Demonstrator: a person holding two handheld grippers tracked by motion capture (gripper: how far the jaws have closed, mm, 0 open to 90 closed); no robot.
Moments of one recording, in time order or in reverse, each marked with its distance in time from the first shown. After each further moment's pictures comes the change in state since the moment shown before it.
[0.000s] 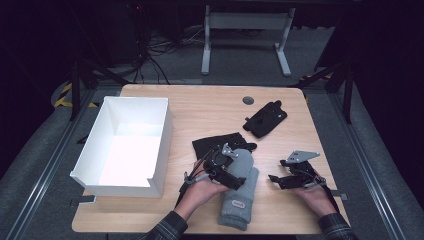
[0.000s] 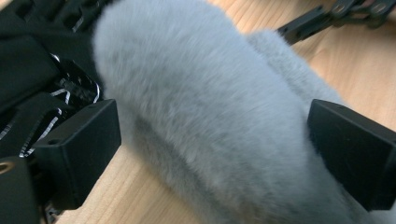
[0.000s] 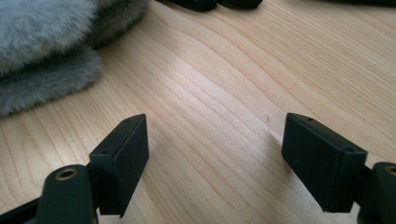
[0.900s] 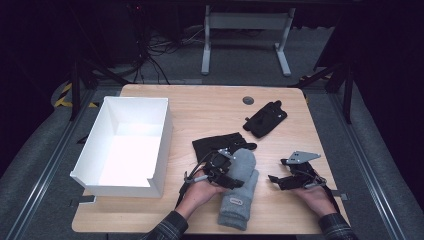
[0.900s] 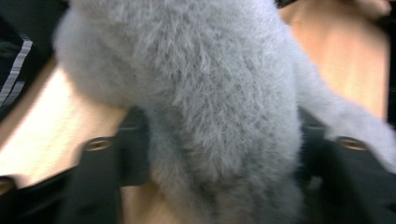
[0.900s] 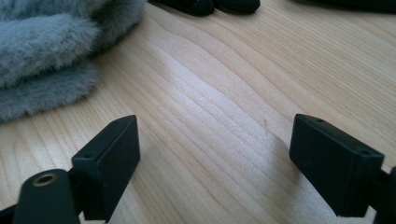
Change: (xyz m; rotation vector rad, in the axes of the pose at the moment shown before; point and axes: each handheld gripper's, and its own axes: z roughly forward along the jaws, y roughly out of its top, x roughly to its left) left arm 0.014 -0.011 0.012 0.069 -0.218 -0.061; right arm -0.002 -0.004 0.003 -0.037 -0.001 -0.009
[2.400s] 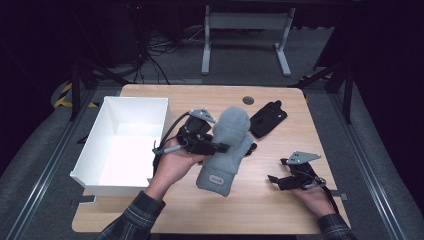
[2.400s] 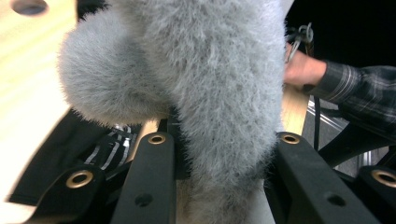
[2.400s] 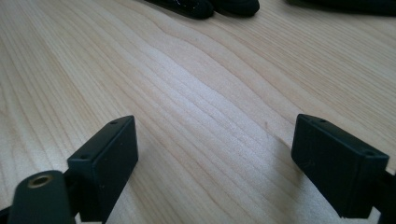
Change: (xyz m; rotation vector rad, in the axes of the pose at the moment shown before) left arm -0.040 0.059 -0.167 -0.170 0.085 0.103; right arm 0.000 -0.001 0.001 -0.015 -0.002 0.004
